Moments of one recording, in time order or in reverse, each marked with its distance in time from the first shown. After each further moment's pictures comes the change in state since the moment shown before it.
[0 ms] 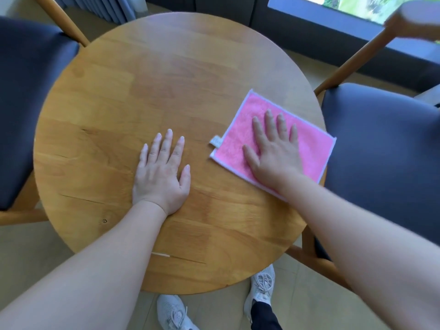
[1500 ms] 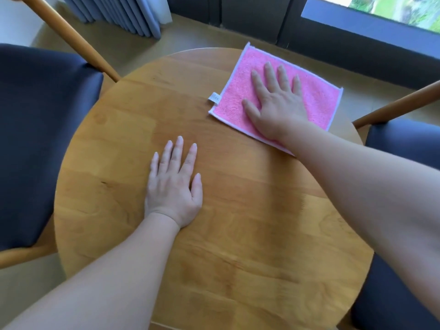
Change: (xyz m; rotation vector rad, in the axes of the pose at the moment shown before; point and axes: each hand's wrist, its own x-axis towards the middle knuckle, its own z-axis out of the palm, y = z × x) left_hand 0.089 -0.023 -0.020 -0.061 0.028 -0.068; right_hand 0.215 -0.034 -0.040 -0.017 0.044 -0.138
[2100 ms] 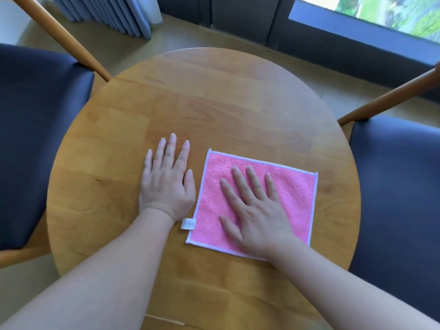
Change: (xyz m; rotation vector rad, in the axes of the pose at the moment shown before) left_hand 0.001 0.001 0.001 -0.004 0.002 -0.001; right_hand -0.206 -0.061 0.038 0.021 -0.059 -0.217
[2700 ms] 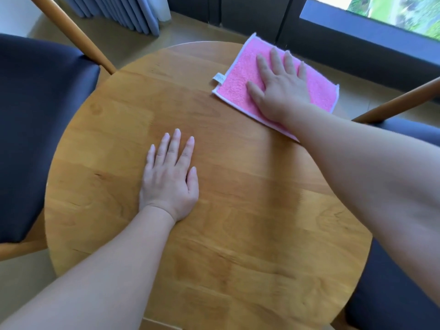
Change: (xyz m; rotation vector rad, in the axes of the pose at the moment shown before) left_hand -0.002 -0.002 0.002 0.012 0.012 0.008; right_hand 0.200 0.119 -0.061 -0.032 0.056 0.266
